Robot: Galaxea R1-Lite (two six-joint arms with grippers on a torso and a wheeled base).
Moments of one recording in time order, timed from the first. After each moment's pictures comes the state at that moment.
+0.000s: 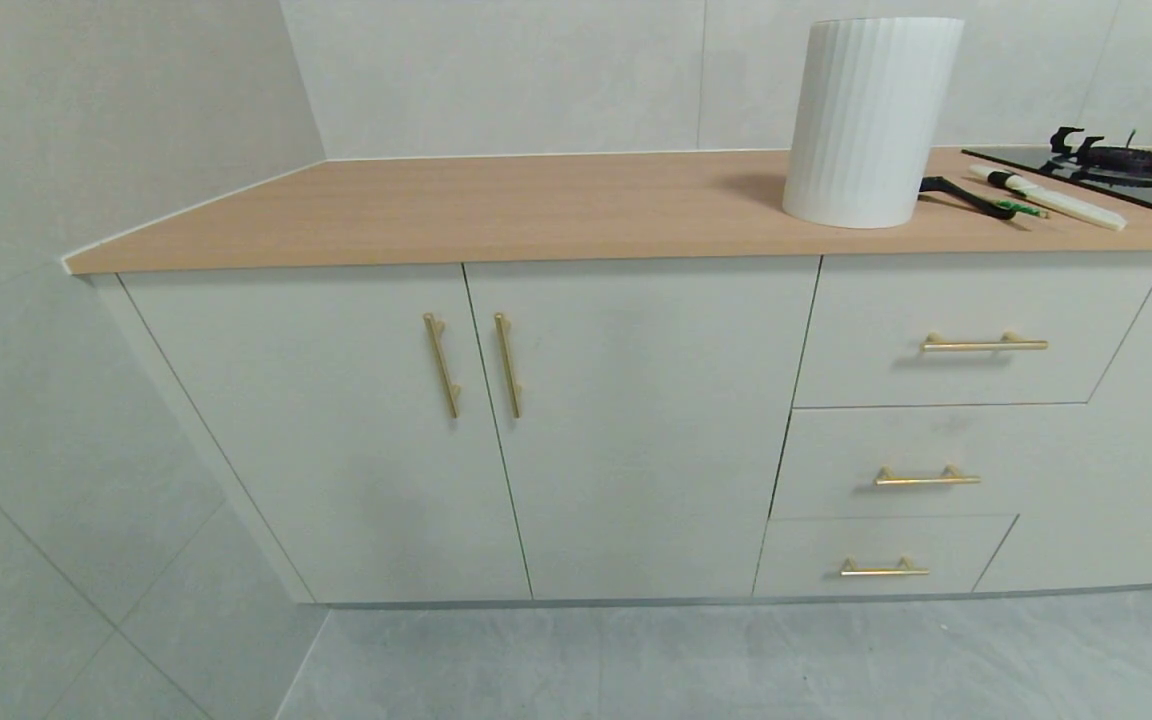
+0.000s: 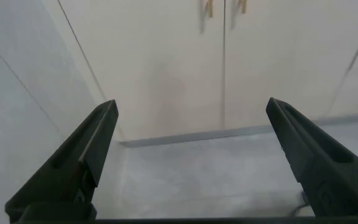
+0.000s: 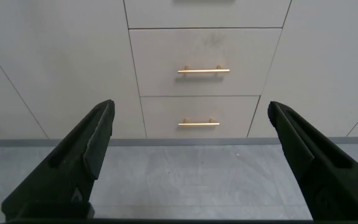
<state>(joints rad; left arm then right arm) 0.00 0.00 0.00 0.00 -0.04 0.02 0.00 0.00 0.00 0.00 -0.01 -0.01</state>
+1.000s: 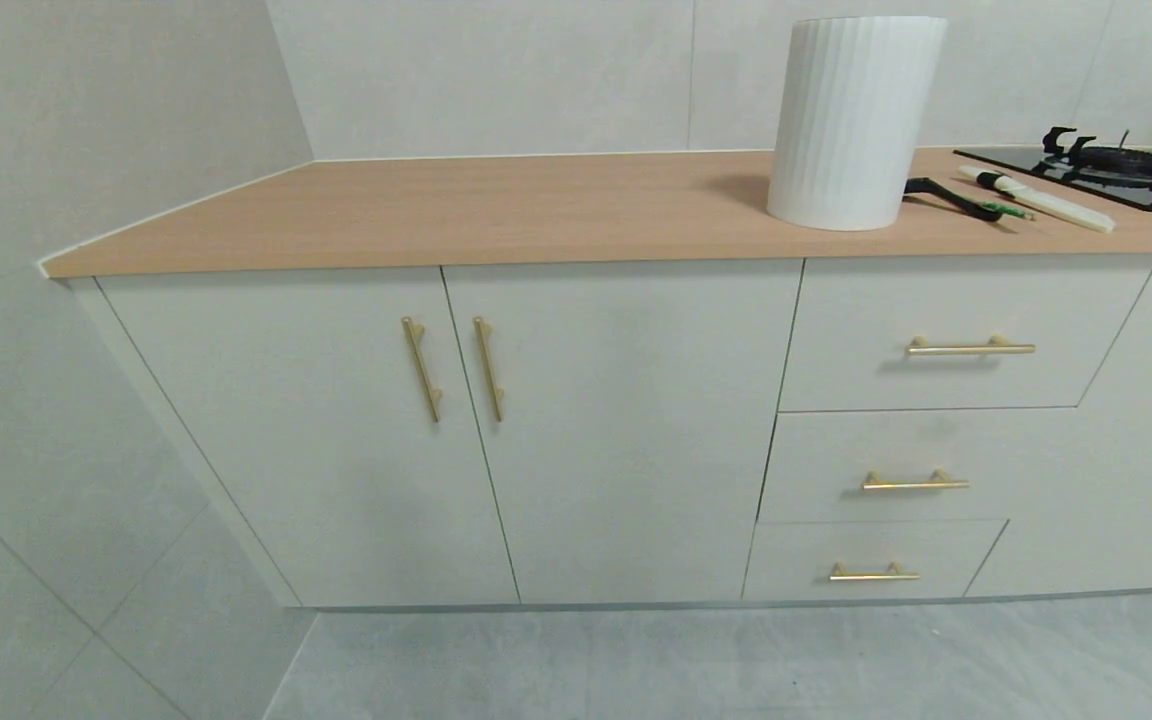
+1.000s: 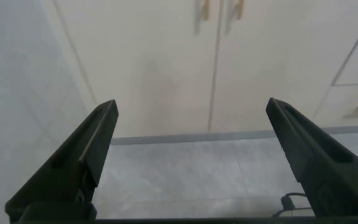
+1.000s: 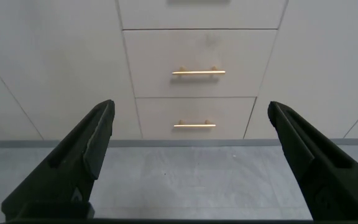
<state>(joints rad) 0.00 0.00 0.00 0.00 -0.04 0.02 0.00 0.00 0.00 0.00 -0.01 -0.01</state>
